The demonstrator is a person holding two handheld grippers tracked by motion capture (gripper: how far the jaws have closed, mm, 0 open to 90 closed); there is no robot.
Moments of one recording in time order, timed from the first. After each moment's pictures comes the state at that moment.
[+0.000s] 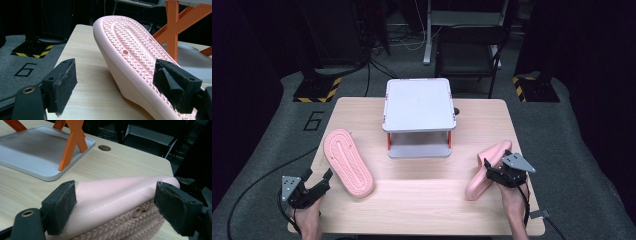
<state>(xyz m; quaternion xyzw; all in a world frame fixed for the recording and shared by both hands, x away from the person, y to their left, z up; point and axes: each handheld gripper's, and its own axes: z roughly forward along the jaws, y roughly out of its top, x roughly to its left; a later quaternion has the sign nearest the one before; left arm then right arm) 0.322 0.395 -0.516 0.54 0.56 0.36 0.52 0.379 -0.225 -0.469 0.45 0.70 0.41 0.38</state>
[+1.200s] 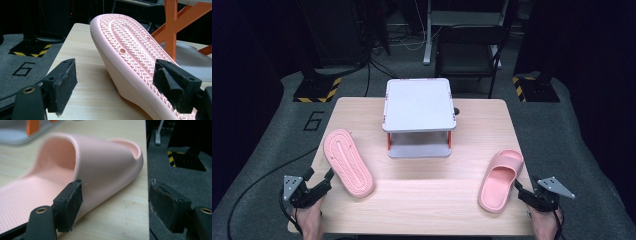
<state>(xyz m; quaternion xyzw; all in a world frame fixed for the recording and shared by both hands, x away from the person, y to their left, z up) 0.324 0.392 -0.517 0.54 0.56 0.36 0.52 0.328 -0.320 -0.516 0.53 0.67 0.40 0.34</state>
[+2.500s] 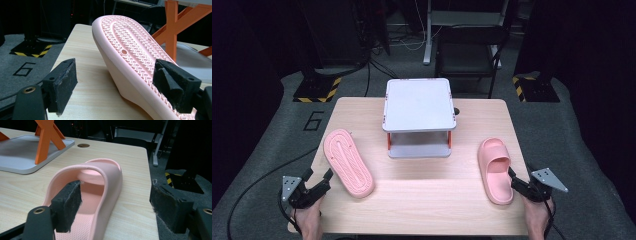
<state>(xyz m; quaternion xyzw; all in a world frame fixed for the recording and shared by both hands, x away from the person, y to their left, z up) 0.322 0.394 -0.516 0.54 0.56 0.36 0.52 0.348 -0.297 -0.498 0.49 0.64 0.45 0.38</state>
